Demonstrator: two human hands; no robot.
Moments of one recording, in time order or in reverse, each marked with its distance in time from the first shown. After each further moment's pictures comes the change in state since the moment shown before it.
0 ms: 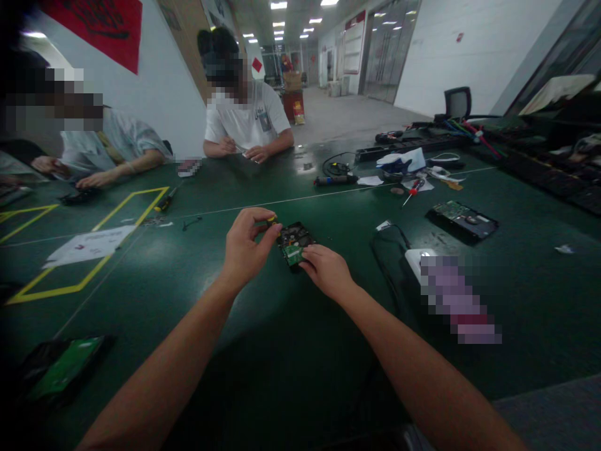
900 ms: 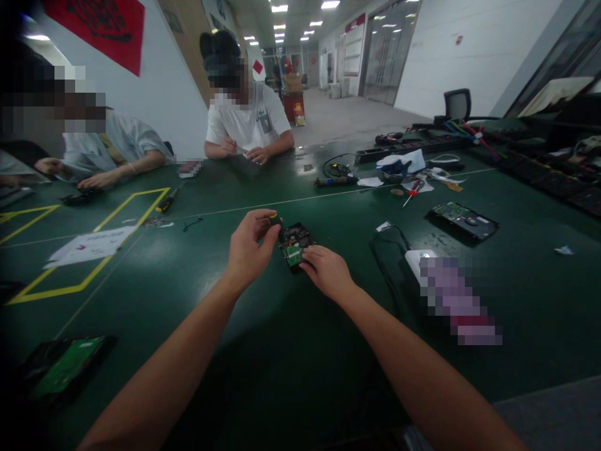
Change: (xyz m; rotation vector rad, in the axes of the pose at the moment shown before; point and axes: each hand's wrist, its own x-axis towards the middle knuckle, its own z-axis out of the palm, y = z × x) left_hand -0.003 -0.001 0.002 -0.027 -0.030 -0.077; right_hand 0.000 0.000 0.000 0.006 0.011 0.007
